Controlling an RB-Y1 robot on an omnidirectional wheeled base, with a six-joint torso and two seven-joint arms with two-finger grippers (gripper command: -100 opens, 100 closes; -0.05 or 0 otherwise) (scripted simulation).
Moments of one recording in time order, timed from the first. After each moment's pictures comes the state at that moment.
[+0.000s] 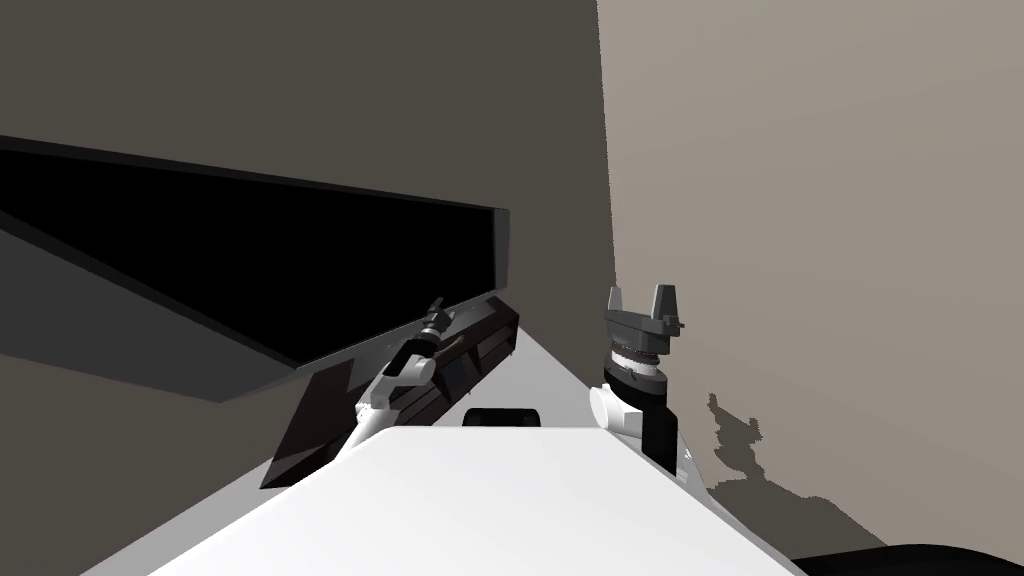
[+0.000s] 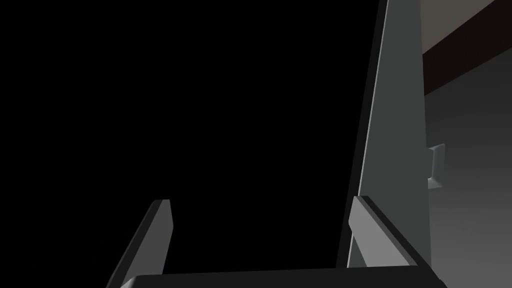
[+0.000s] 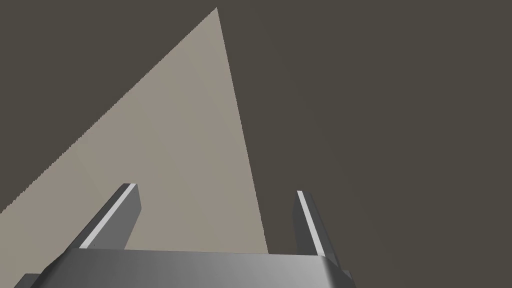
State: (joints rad) left arm 0.17 0.20 0.03 -1.84 0.26 0.02 0.24; right arm 0.49 -0.05 -0.05 -2.38 -0.01 -0.64 -0.08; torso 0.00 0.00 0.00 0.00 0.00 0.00
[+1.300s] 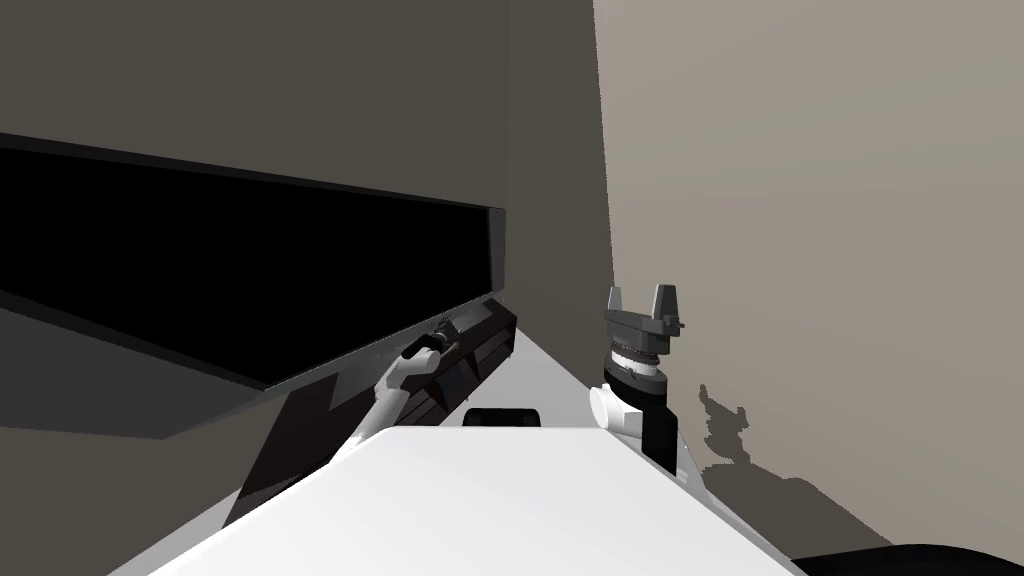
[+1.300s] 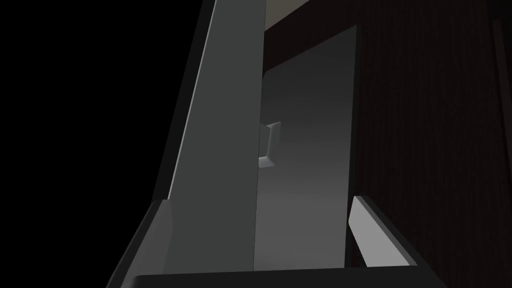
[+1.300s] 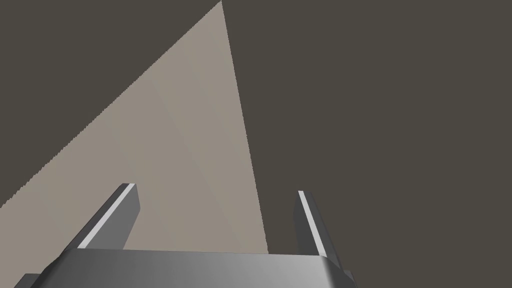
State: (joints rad) left arm 0.02 0.24 0.03 -1.56 0.38 0.33 0.40; right arm 0.49 -0.05 -0.05 -2.38 -0.01 -0.64 -0.08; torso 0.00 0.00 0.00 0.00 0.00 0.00
